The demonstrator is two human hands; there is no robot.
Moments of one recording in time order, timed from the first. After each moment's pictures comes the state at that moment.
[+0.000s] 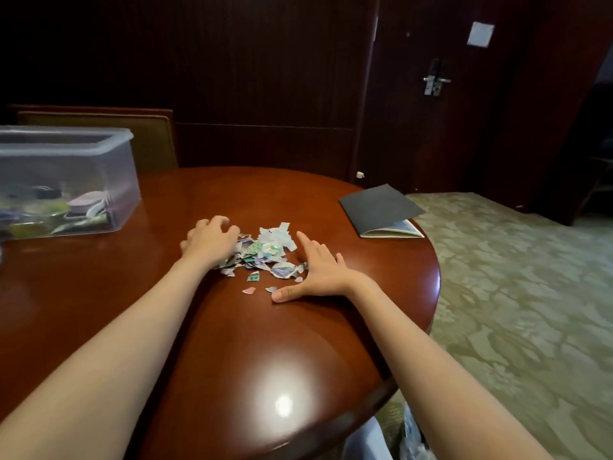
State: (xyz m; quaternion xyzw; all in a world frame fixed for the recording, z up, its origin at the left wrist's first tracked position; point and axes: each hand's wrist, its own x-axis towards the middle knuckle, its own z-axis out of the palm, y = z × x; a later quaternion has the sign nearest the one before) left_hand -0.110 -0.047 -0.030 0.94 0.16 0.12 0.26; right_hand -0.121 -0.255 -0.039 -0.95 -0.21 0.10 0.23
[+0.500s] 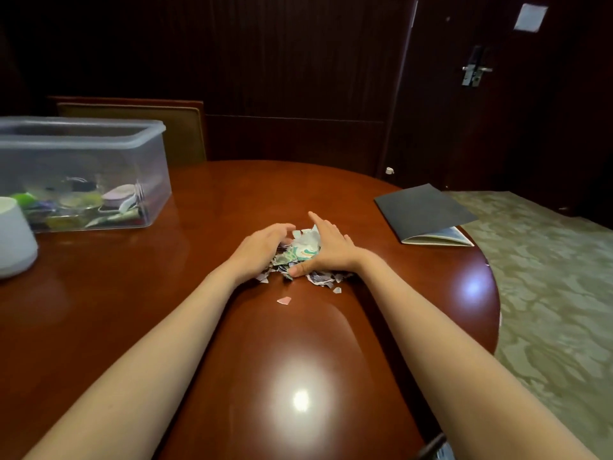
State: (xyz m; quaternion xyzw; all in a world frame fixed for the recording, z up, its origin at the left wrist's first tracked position) left_hand -0.098 -0.047 -0.045 0.91 -0.05 0.08 0.40; right_hand -0.057 -0.207 -0.035 -0.94 -0.24 0.08 0.25
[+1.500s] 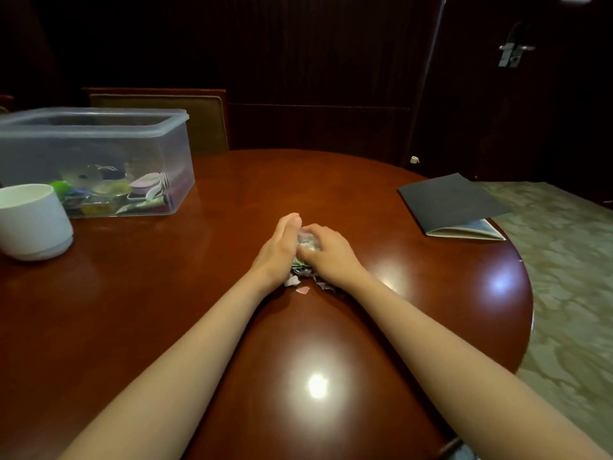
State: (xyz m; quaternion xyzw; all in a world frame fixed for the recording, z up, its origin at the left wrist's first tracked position) left_hand -0.132 -0.065 -0.052 0.83 0.03 0.10 0.55; right_hand -0.104 -0.176 -0.042 -0.90 -0.27 -0.04 0.33
